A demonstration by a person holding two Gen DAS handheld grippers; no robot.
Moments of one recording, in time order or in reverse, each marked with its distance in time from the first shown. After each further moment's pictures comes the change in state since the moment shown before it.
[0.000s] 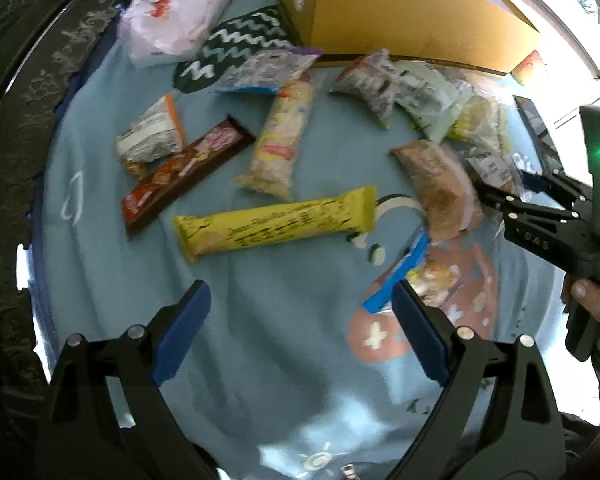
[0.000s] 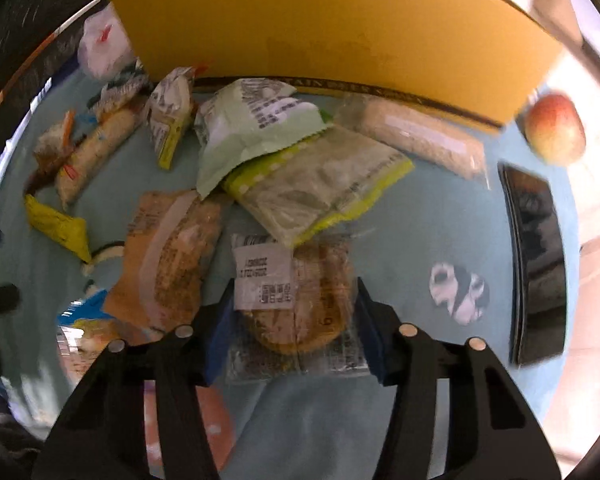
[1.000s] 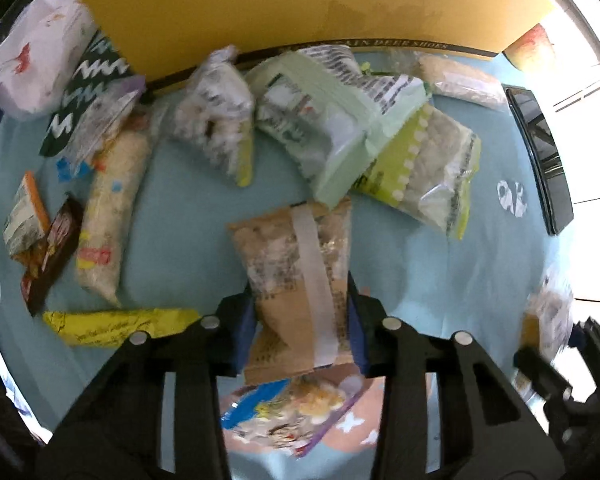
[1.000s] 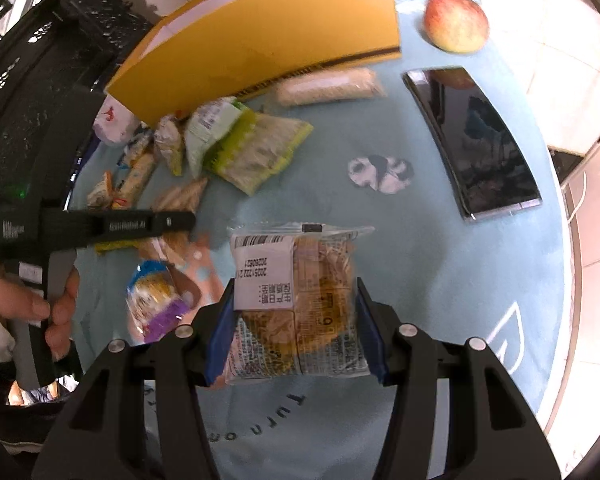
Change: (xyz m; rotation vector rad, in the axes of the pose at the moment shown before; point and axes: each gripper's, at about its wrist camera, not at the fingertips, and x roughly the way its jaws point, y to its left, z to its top) left arm 0.065 -0.090 0.063 0.043 0.094 -0.008; right arm -0.067 -0.050 -0.073 0.276 -0.054 0.178
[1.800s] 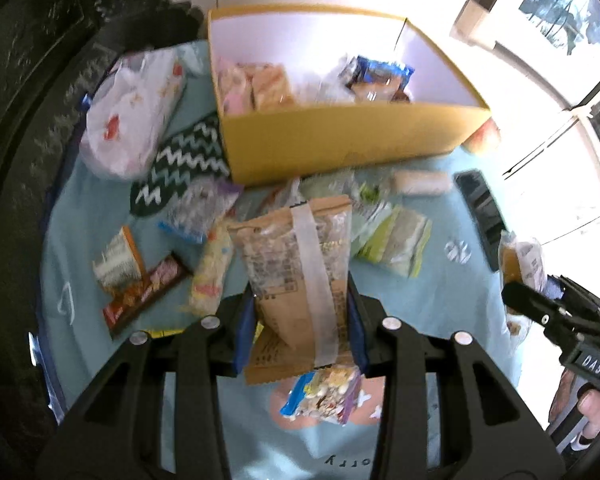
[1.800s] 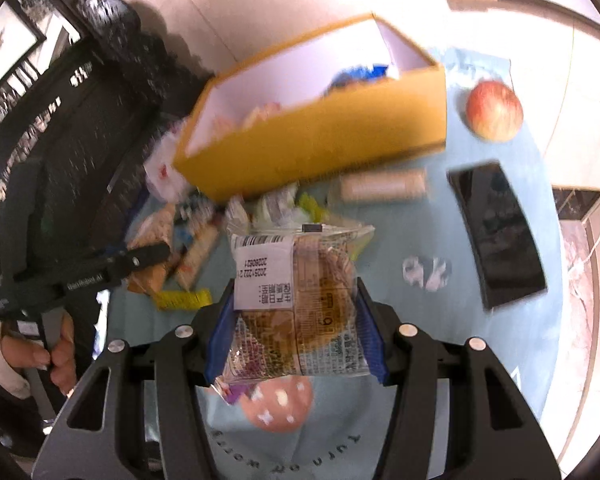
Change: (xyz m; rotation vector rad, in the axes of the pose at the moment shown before) left arm -0.121 0.041 -0.002 -0.006 -0.271 -0.063; right arm -0.056 0.032 0.055 -0.008 -0.156 0.112
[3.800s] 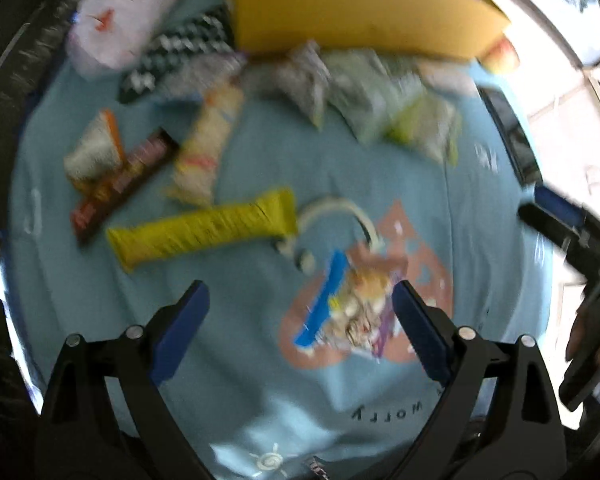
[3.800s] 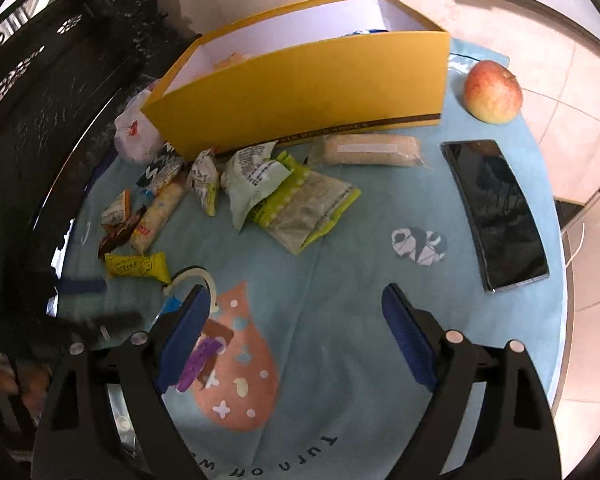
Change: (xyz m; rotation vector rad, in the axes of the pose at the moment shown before) left arm 0.052 0.016 -0.077 0.019 0.211 0.001; right arm 0.036 0.004 -0.043 -0.075 0.056 -0.134
